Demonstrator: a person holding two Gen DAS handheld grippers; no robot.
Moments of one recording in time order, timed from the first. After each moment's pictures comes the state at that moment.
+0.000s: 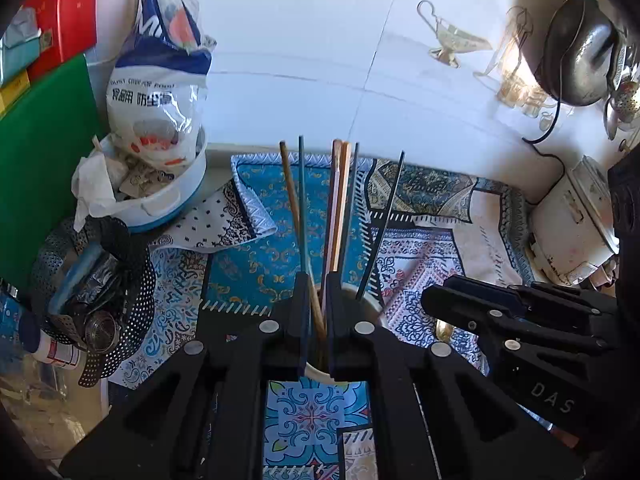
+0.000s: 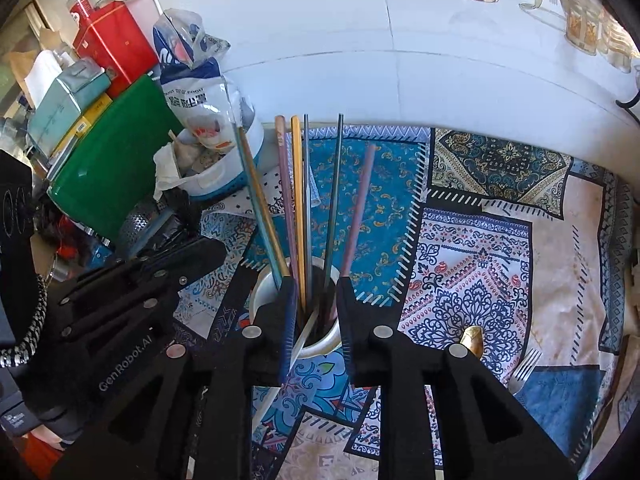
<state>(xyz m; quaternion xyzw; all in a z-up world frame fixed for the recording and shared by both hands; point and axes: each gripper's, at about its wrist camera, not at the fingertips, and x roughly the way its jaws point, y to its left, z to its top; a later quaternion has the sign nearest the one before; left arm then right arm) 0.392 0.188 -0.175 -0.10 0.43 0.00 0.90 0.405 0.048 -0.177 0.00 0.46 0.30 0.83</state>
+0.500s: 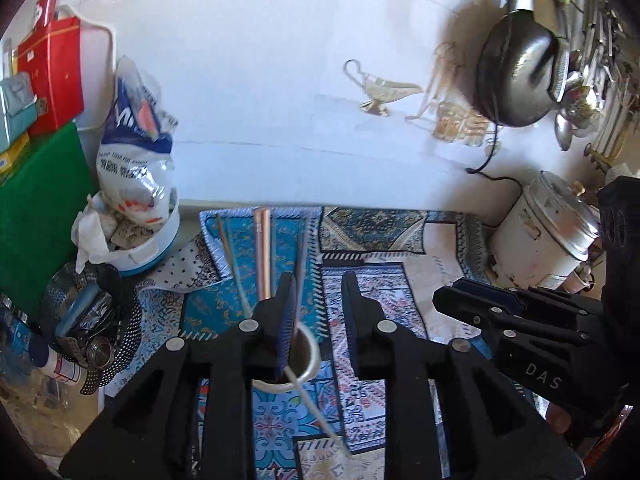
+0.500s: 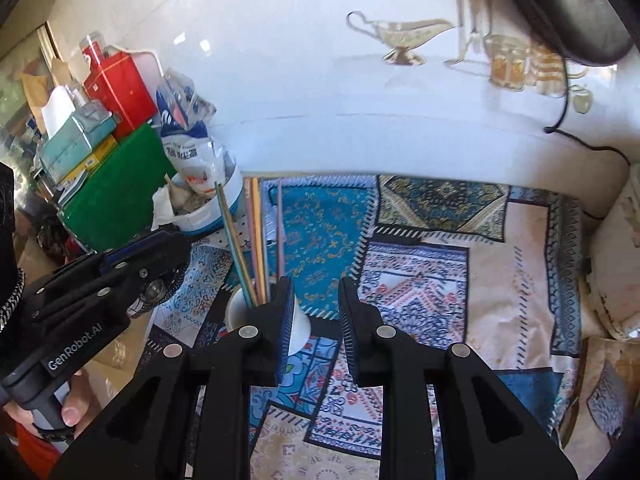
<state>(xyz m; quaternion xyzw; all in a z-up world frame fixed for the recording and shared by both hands) 0.367 0.132 -0.112 -0.08 0.36 -0.03 0.93 0.381 -0.027 -0.133 0.01 0.39 0.27 0.88</state>
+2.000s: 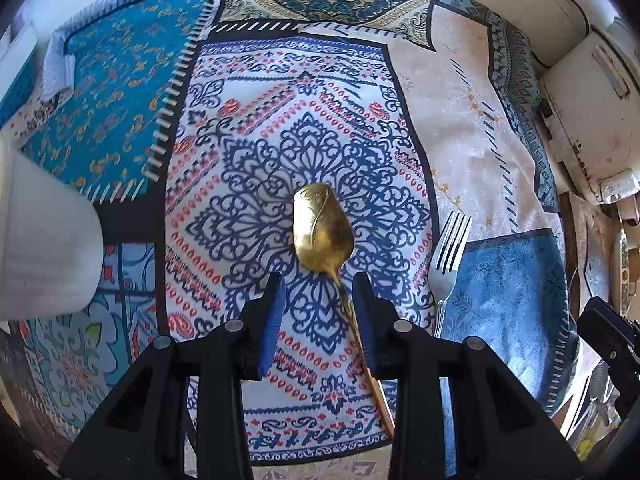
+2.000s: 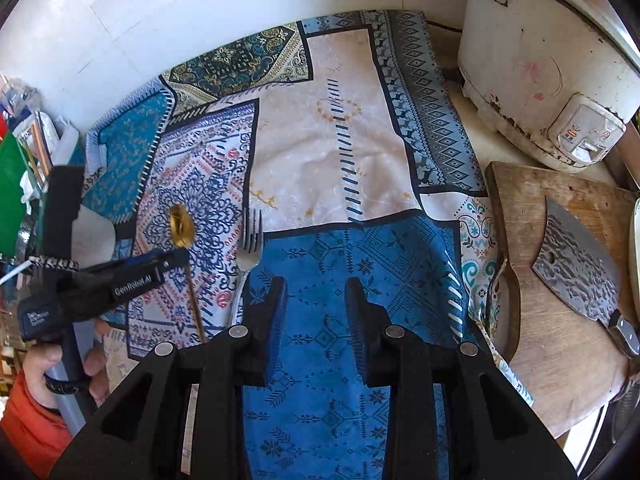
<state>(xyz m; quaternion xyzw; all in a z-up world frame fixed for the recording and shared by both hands) 0.453 -0.016 -0.339 -0.07 0.61 -0.04 0.79 0.397 -0.207 -0.274 0.06 0.55 0.11 0.83</state>
